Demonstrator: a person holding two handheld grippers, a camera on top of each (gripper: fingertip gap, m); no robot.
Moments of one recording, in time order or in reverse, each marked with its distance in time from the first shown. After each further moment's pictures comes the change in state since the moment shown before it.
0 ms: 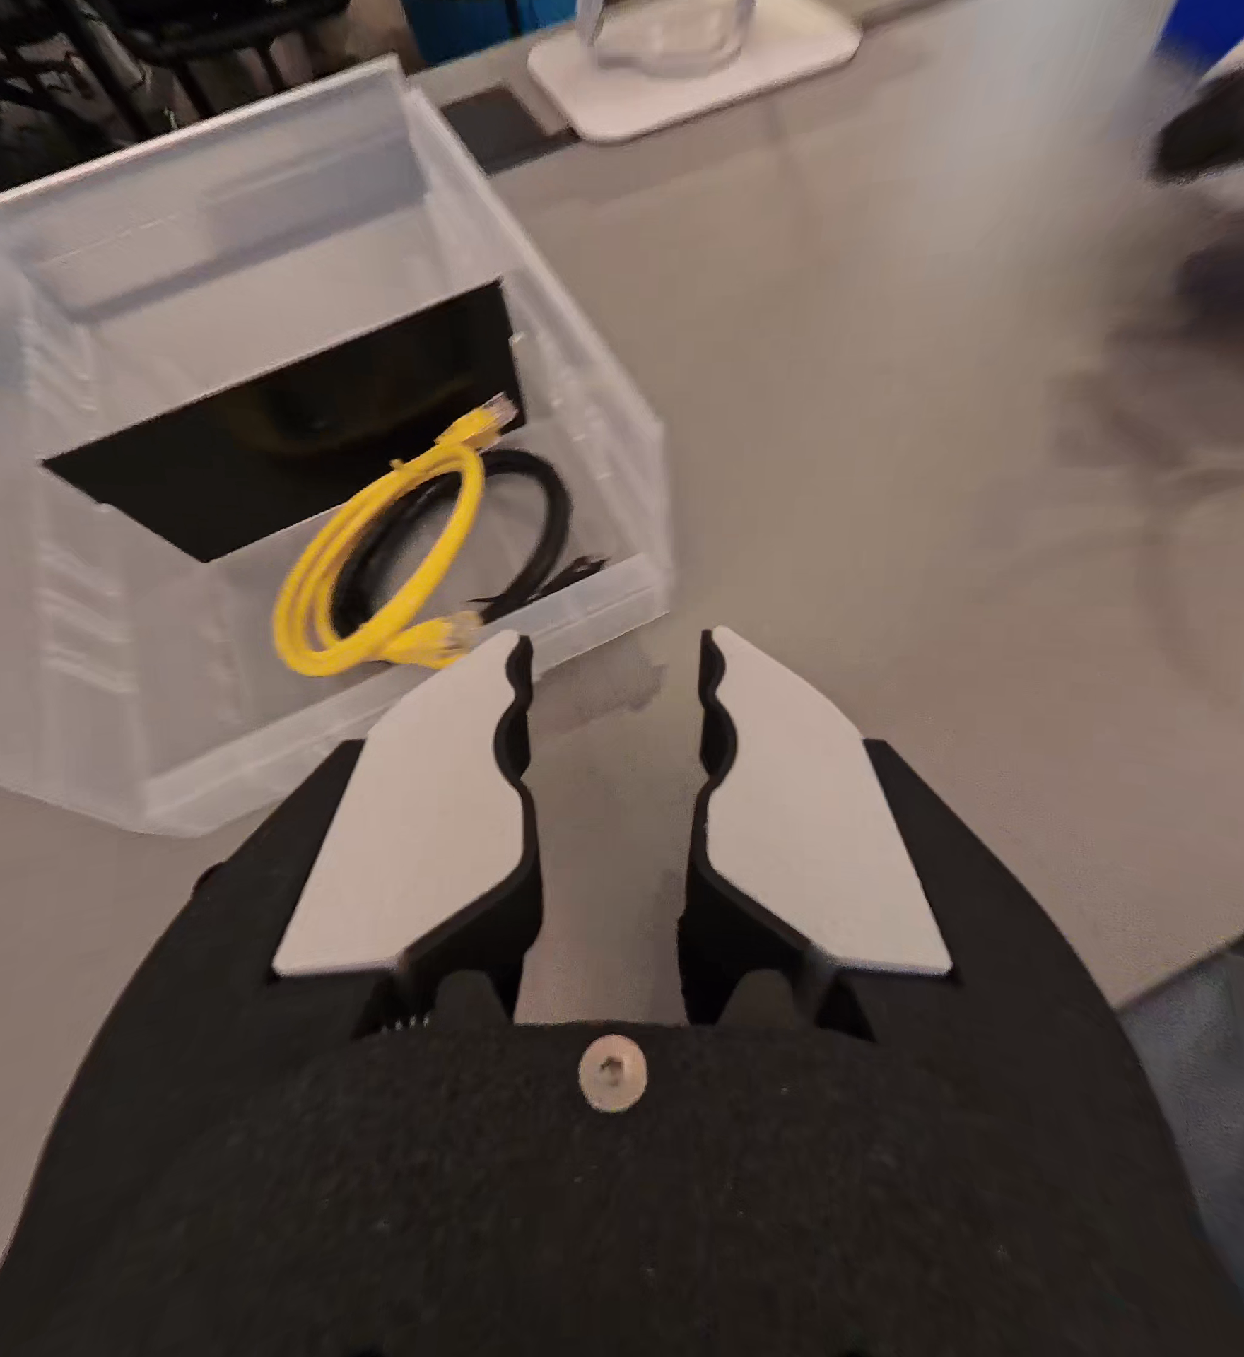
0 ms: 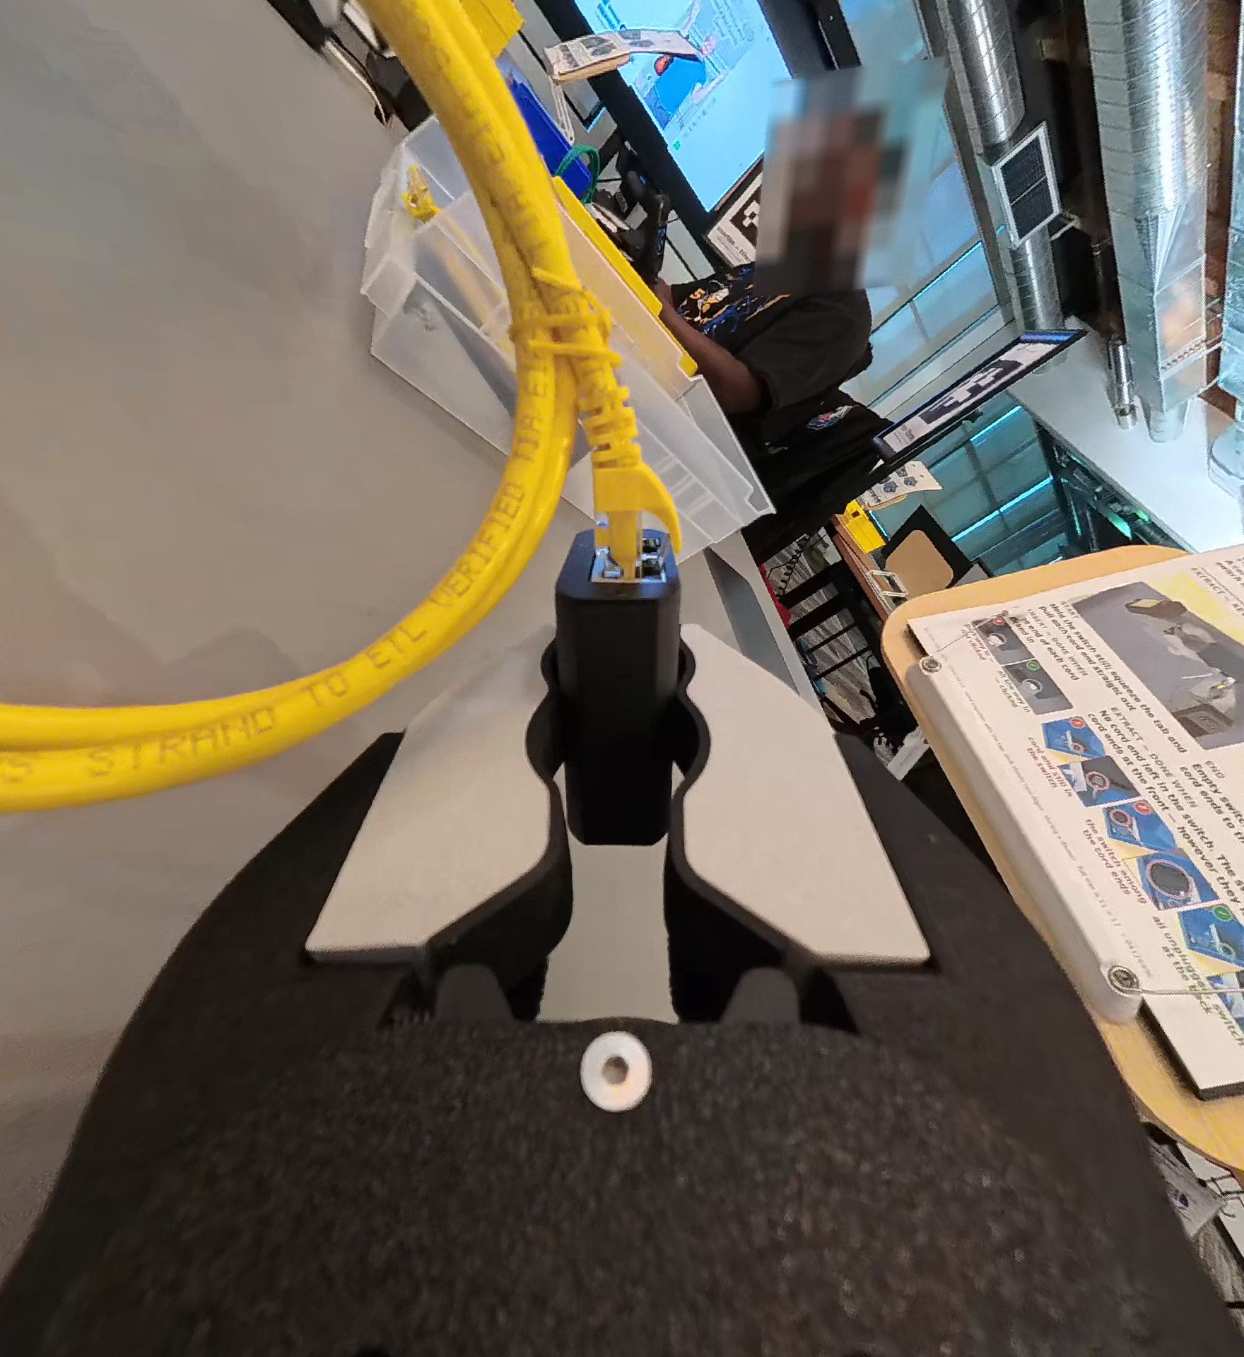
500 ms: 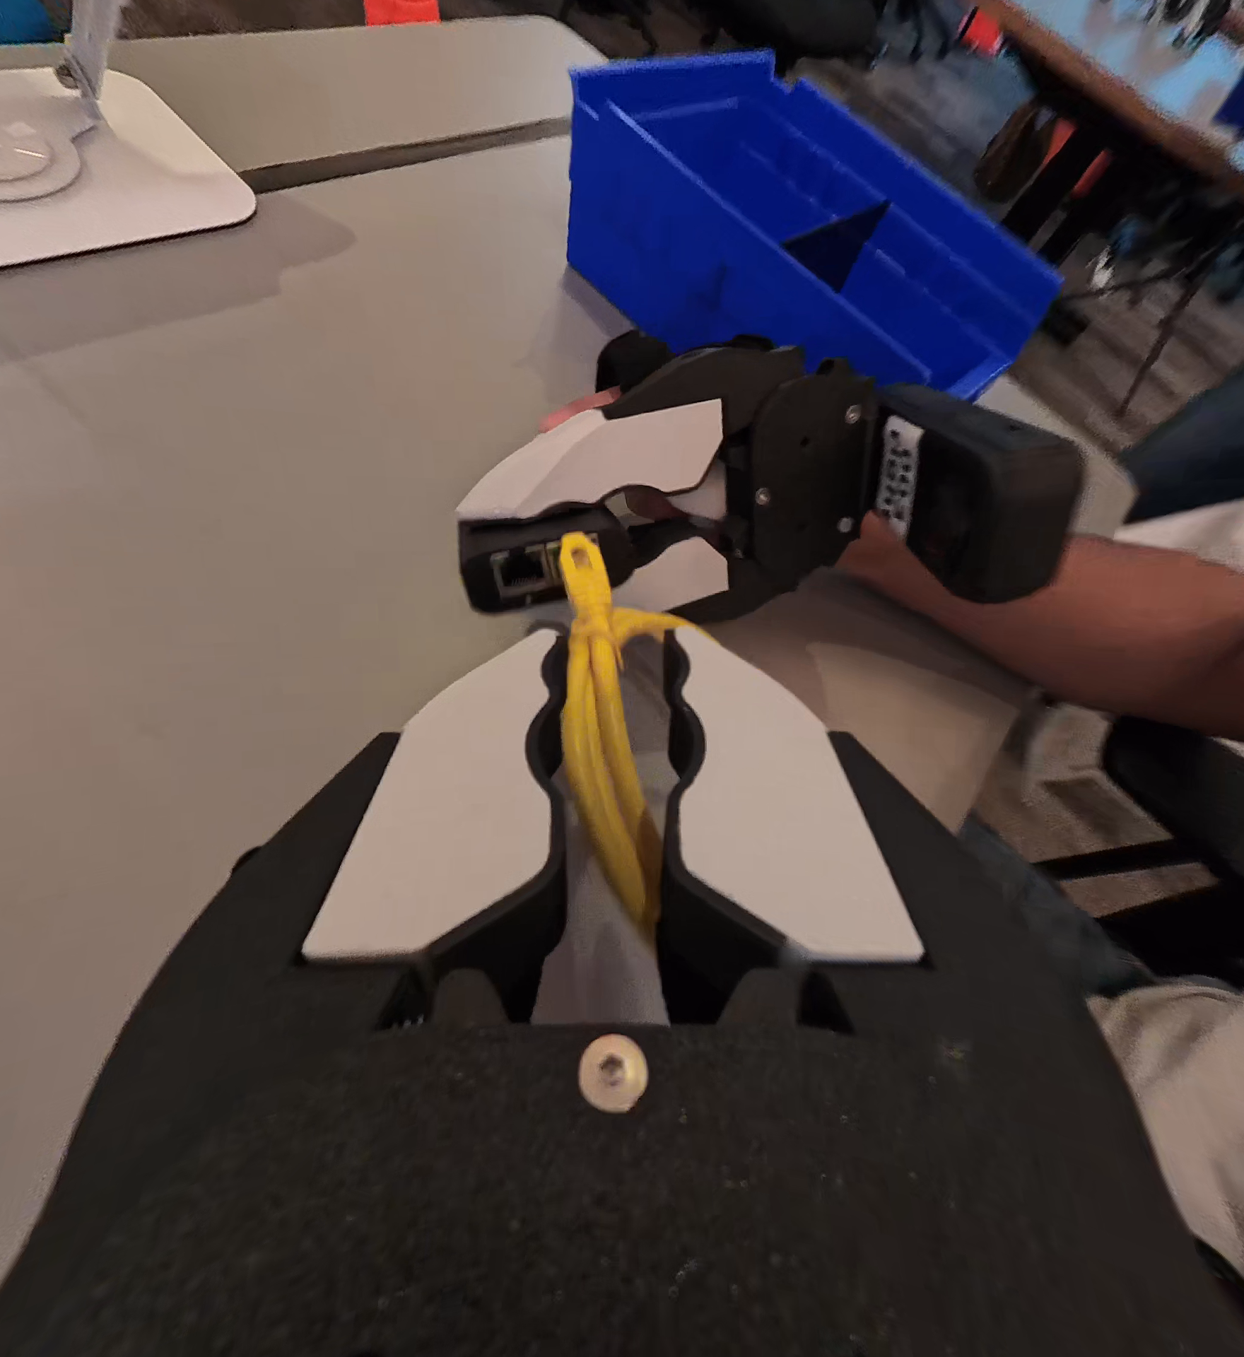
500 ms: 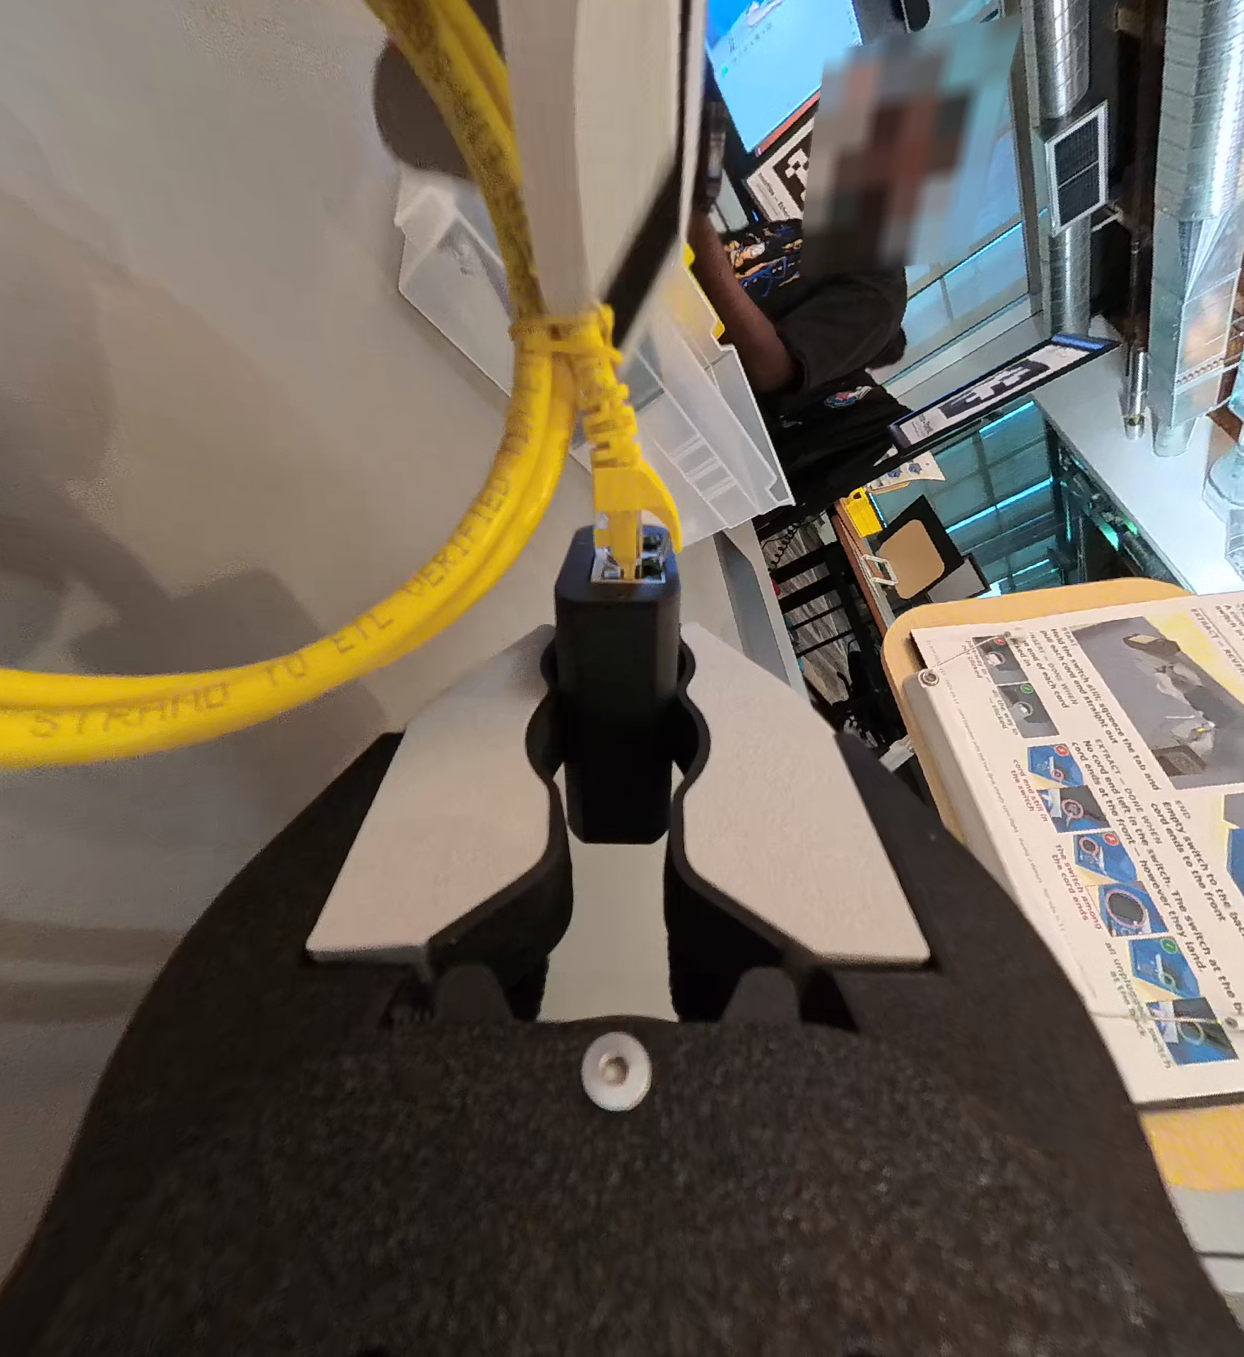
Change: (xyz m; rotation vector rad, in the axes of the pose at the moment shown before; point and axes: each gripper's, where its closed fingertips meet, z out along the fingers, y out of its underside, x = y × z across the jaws) left arm 0.226 -0.117 0.079 0.022 0.512 -0.095; right arm -0.011 -0.001 0.006 -0.078 -0.025 -0.107
